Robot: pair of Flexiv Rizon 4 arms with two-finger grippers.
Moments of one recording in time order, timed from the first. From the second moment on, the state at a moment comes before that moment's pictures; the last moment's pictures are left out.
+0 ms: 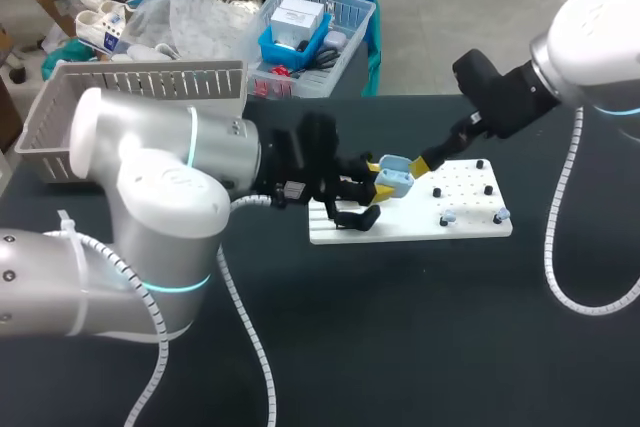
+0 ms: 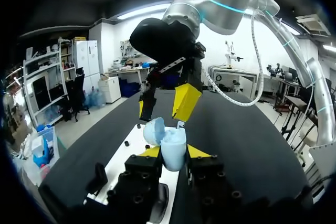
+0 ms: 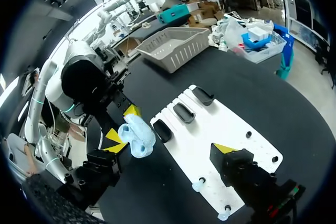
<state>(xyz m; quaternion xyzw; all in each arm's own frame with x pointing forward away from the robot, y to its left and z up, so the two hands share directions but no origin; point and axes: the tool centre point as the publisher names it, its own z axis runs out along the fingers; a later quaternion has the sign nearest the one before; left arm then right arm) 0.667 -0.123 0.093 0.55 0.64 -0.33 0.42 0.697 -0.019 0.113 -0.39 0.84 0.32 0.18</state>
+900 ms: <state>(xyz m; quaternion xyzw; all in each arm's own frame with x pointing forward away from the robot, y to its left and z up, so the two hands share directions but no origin) 0.655 -0.132 0.168 0.56 0.55 -0.37 0.49 0.687 -0.078 0.151 -0.35 0.87 0.27 0.21</state>
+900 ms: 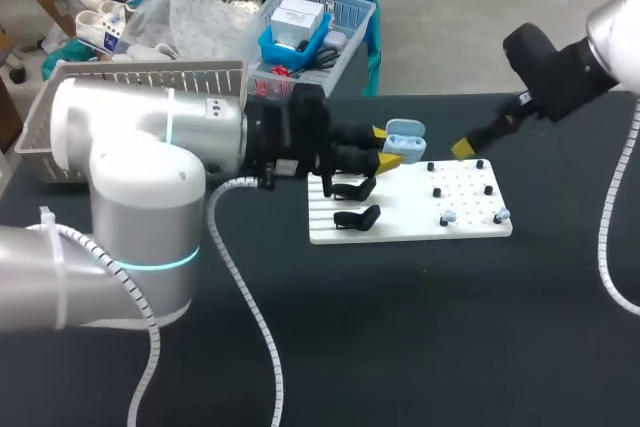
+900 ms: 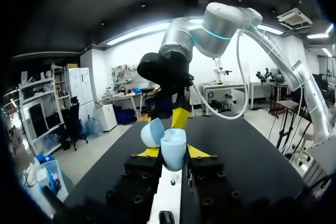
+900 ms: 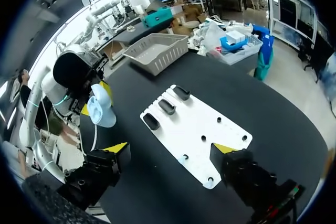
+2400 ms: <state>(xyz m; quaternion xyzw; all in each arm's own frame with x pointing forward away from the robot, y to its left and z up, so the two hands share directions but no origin) 0.690 -0.133 0.113 0.54 0.49 -0.41 0.55 0.664 -0.107 0.135 -0.27 0.91 0.22 0.20</state>
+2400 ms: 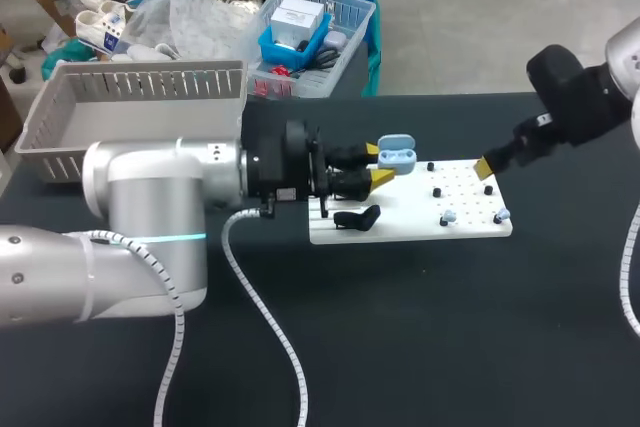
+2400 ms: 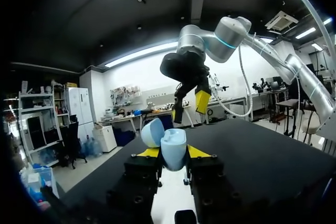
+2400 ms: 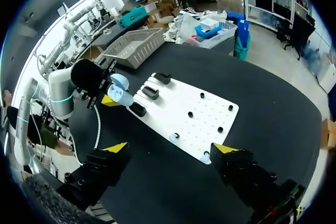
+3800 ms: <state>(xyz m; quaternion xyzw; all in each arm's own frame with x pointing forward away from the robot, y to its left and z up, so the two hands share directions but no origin) 0.691 -0.132 0.112 0.54 0.49 -0.41 0.55 0.652 -0.144 0.087 -0.29 0.94 0.07 0.15</state>
